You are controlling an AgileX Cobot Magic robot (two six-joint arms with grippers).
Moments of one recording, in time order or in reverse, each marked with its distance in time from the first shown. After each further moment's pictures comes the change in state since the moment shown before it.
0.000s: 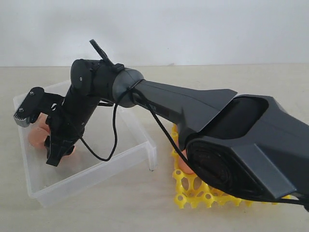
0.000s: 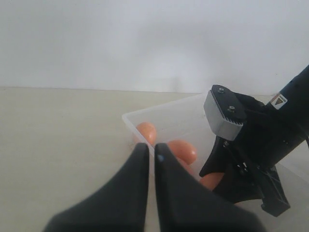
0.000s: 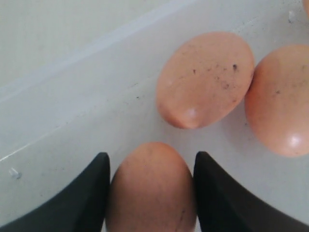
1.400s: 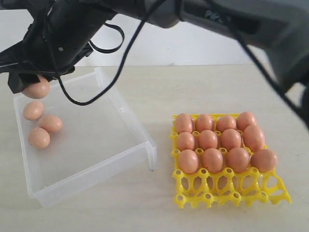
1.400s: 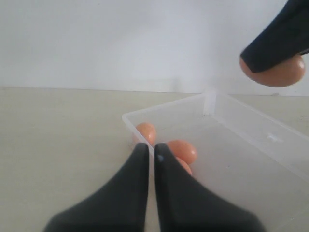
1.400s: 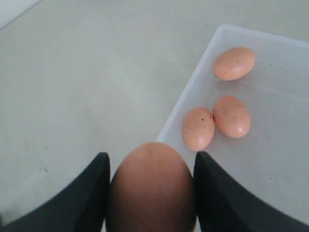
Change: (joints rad) left arm 0.000 0.000 0.000 0.000 0.000 0.000; right arm 0.002 -0.490 0.324 0.048 -0.100 0.619
